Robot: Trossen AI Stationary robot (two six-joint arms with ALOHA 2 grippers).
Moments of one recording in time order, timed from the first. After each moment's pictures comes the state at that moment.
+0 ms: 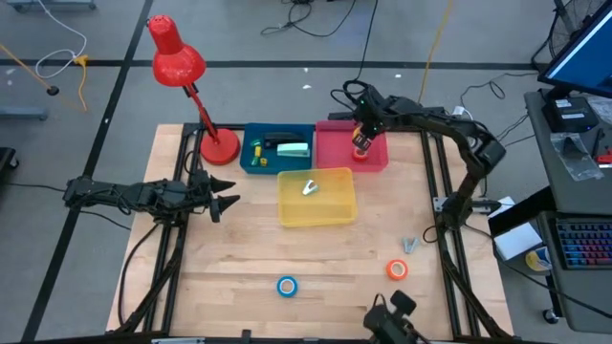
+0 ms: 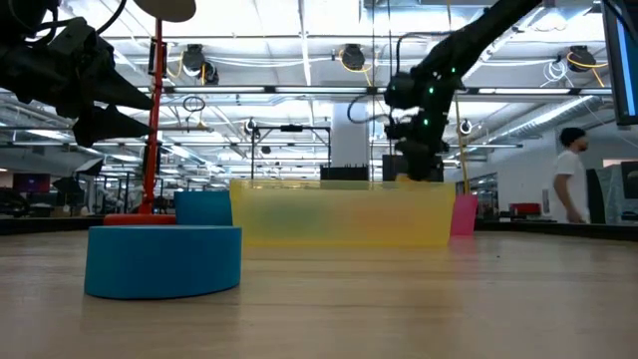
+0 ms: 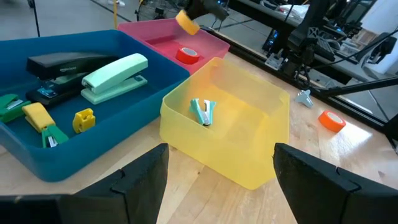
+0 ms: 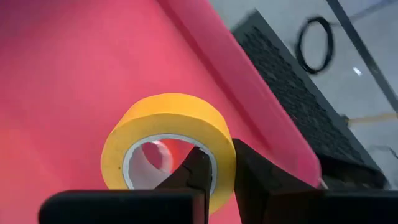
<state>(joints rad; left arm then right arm) -0.11 0.21 0.17 -0.26 -0.42 -0.50 -0.79 1.74 1.29 -0.68 0.13 -0.19</state>
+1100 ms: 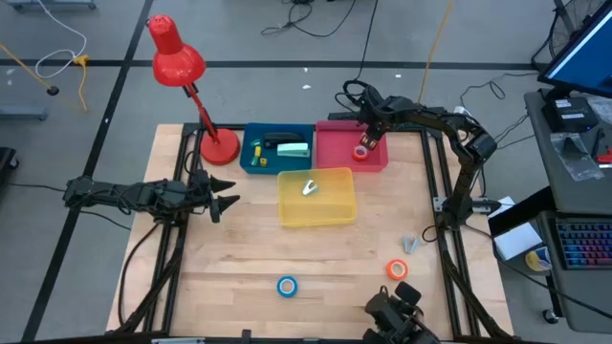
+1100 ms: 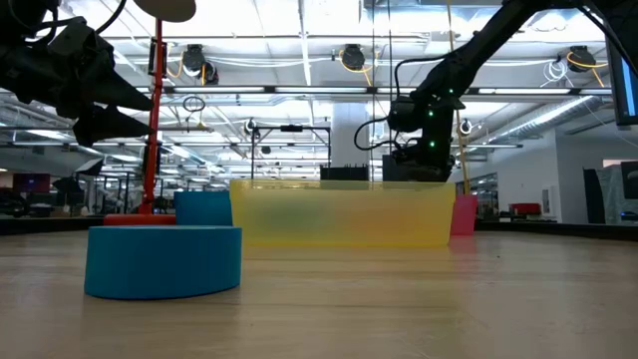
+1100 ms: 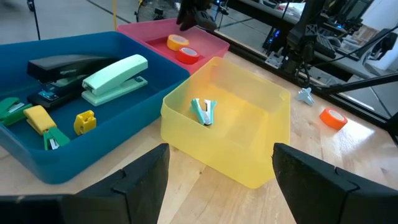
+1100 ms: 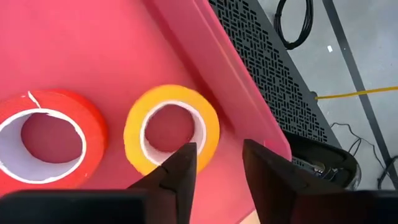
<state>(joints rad) -0.11 0.21 0.17 -0.26 -0.42 -0.48 -0.86 1.83 1.29 -0.67 0.24 -0.31</state>
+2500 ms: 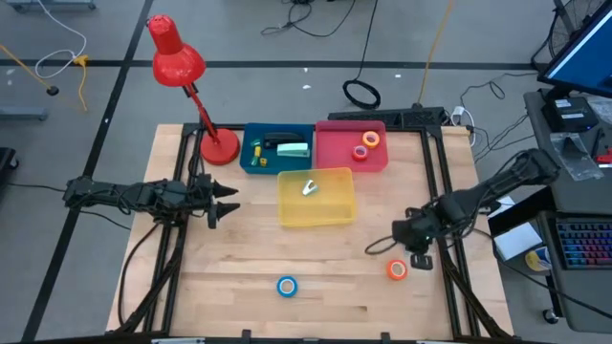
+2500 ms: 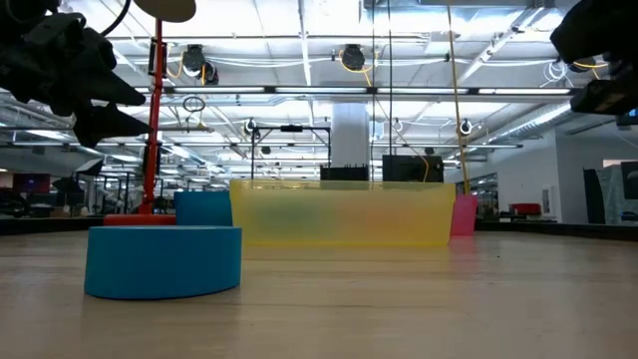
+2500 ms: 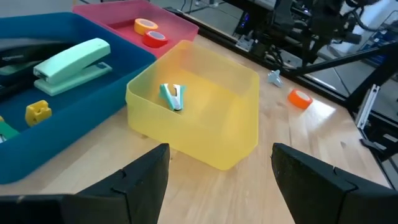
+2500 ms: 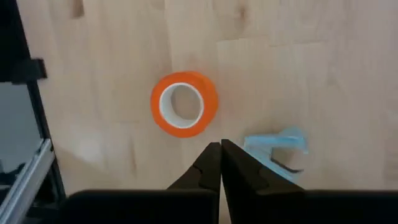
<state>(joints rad) -0.11 0.21 0.17 -0.26 -0.28 -0.48 0.44 1.07 0.78 -1.00 -0.18 0.59</state>
